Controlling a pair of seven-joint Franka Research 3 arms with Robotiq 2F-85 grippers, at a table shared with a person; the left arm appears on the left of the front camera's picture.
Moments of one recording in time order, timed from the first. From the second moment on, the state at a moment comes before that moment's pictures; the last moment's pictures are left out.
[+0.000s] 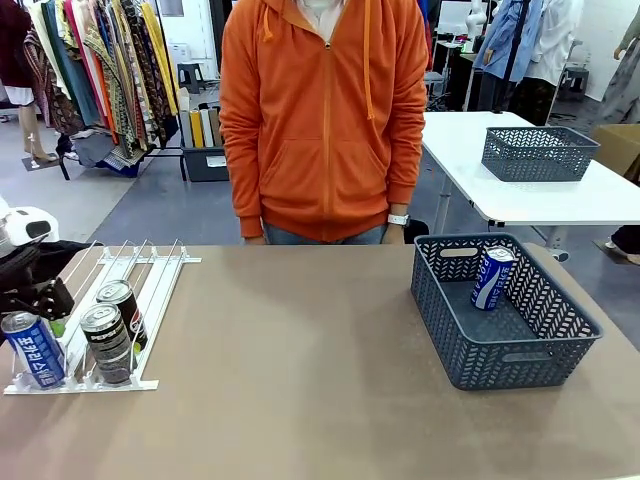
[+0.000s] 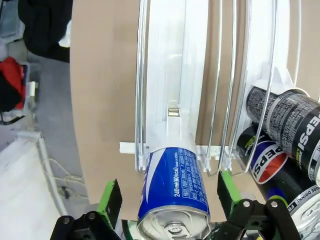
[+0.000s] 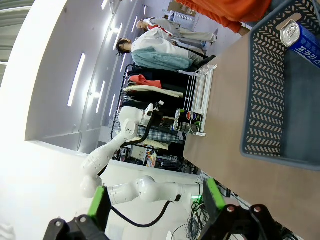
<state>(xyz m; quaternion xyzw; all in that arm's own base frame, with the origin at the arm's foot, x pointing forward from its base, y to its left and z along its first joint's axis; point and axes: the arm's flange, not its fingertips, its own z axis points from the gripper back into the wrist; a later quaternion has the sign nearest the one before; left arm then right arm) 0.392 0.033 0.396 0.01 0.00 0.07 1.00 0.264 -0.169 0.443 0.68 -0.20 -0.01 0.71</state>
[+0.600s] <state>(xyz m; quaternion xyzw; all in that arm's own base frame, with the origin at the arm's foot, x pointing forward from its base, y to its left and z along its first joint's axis) 0.392 0.031 0.397 0.01 0.00 0.07 1.00 0.264 -0.169 0.443 0.68 -0.20 -0.01 0.71</state>
